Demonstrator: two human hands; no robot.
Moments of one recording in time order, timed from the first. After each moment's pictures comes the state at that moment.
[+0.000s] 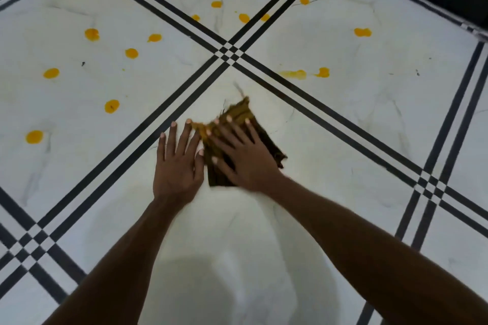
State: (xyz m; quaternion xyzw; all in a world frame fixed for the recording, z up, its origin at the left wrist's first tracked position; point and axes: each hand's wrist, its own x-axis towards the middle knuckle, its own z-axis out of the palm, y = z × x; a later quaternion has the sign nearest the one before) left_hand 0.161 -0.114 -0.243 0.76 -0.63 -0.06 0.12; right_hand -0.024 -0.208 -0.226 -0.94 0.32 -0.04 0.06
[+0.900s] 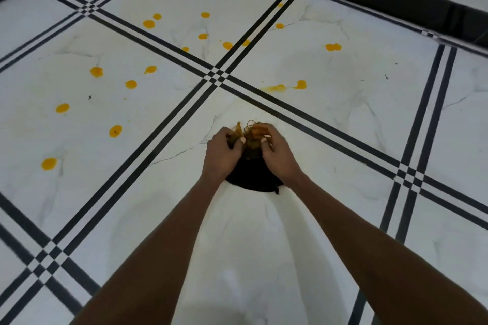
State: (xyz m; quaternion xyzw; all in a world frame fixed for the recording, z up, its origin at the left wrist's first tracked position) left_hand 0.067 -0.190 -0.166 0.75 -0.48 -0.35 0.31; right_hand -0.089 -0.220 -0.182 -0.66 0.51 -0.29 0.47
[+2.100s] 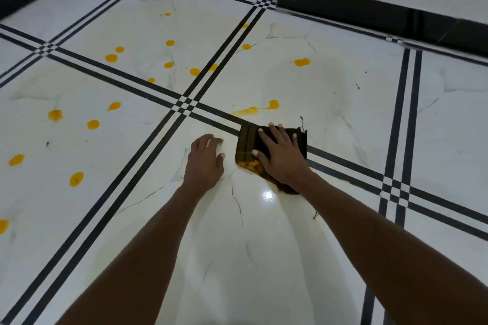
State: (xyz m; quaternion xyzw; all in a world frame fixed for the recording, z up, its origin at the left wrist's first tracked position) left_hand 0.072 -0.266 -0.212 0.71 -0.66 -0.21 0.15; right_hand -0.157 -0.305 -0.214 -0.80 0.57 -0.03 0.18
